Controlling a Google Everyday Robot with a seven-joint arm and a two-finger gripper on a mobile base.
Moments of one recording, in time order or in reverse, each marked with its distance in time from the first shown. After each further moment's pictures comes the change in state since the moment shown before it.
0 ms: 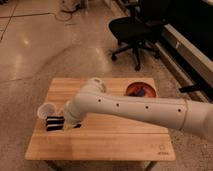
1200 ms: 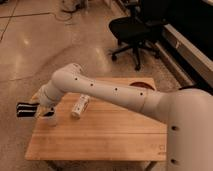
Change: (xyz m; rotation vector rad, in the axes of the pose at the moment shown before) arm -0.072 -0.093 0.049 -0.009 -0.196 -0.054
